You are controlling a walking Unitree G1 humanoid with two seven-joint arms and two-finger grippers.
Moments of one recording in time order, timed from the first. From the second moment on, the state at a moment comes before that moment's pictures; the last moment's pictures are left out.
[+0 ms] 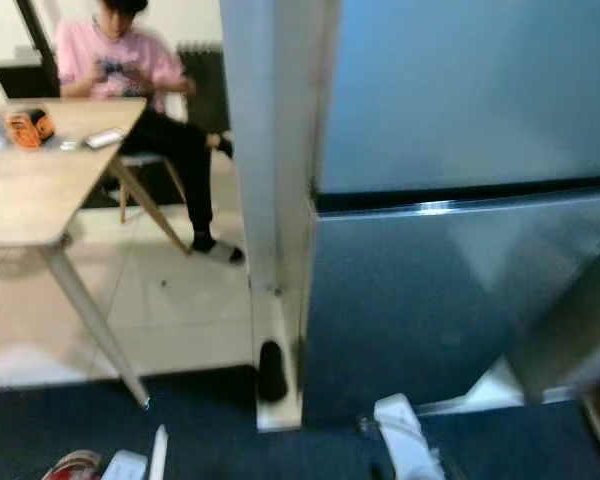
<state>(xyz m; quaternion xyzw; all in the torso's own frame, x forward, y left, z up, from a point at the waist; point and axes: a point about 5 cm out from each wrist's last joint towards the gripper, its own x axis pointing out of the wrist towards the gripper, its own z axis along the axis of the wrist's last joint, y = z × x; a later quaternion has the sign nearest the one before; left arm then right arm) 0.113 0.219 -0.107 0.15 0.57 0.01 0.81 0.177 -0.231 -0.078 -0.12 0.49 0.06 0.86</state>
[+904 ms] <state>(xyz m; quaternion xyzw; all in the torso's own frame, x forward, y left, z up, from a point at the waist) 0.114 0.219 -0.106 0.15 0.56 0.01 0.81 0.320 -0.212 0.119 -0.01 0.09 0.52 0.85</state>
